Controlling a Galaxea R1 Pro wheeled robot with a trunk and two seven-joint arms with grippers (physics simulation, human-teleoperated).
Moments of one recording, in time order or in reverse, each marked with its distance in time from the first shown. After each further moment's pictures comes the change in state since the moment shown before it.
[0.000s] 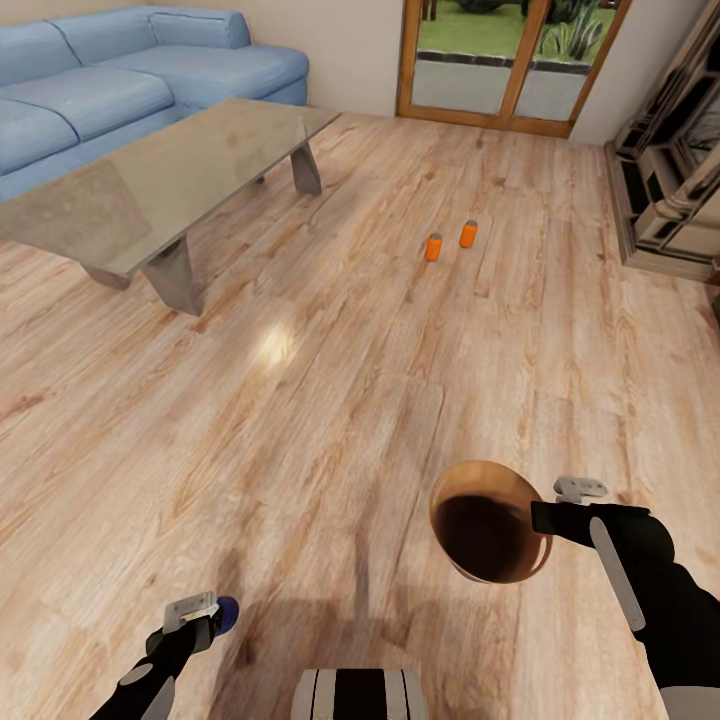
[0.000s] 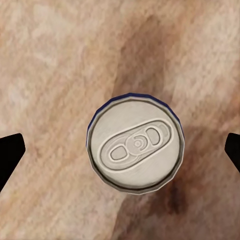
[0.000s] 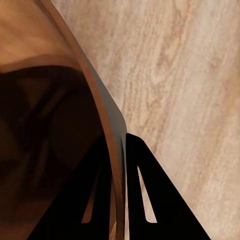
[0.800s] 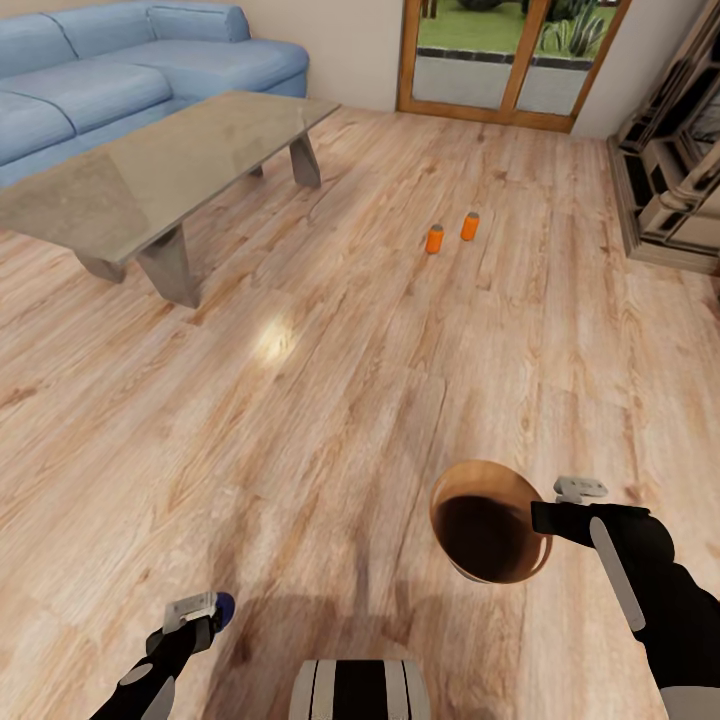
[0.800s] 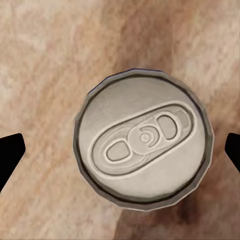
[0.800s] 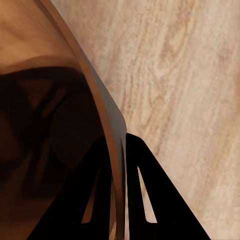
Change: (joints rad) left arm 0.000 0.000 0.000 0.000 0.000 0.000 0.000; right arm 0.000 0.000 0.000 0.000 0.000 0.000 0.000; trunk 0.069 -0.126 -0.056
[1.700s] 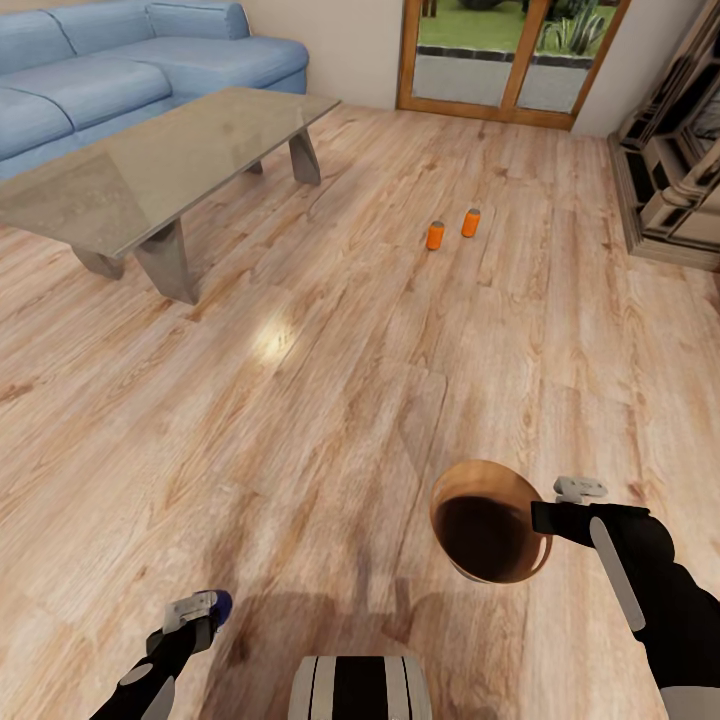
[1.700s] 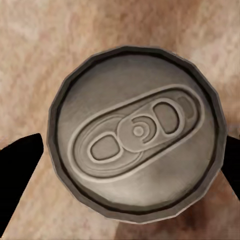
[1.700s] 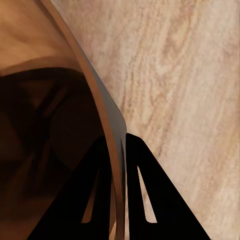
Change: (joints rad) left arm 0.000 0.000 0.000 0.000 0.000 0.000 0.000; right arm 0.000 0.000 0.000 0.000 0.000 0.000 0.000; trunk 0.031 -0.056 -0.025
